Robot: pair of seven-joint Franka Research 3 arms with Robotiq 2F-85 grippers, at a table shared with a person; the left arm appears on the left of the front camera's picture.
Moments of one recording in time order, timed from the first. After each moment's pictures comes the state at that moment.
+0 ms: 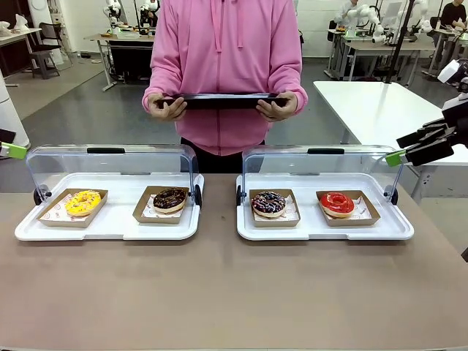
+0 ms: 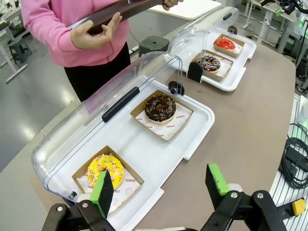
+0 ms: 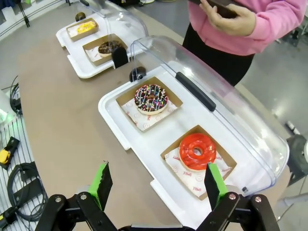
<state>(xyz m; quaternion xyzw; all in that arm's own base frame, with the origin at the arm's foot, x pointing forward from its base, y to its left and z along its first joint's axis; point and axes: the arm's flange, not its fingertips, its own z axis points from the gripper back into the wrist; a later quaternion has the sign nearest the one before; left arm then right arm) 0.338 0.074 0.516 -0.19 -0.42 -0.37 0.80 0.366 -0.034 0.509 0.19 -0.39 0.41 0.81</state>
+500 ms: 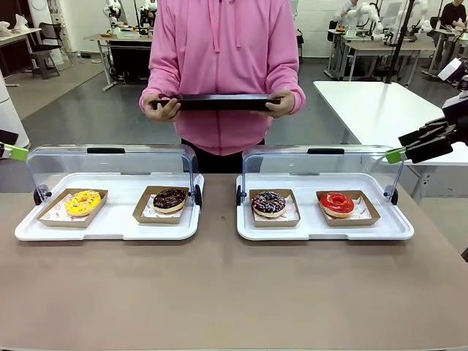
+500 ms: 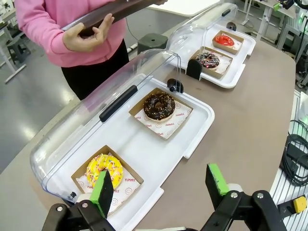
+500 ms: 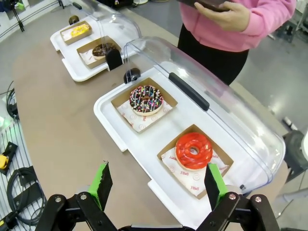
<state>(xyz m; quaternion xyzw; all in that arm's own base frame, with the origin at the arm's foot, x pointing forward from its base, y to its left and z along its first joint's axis) 0.340 0.071 0.514 -0.19 -0.42 -0.38 0.80 0.367 -0.035 0.511 0.18 -0.39 0.39 0.81</state>
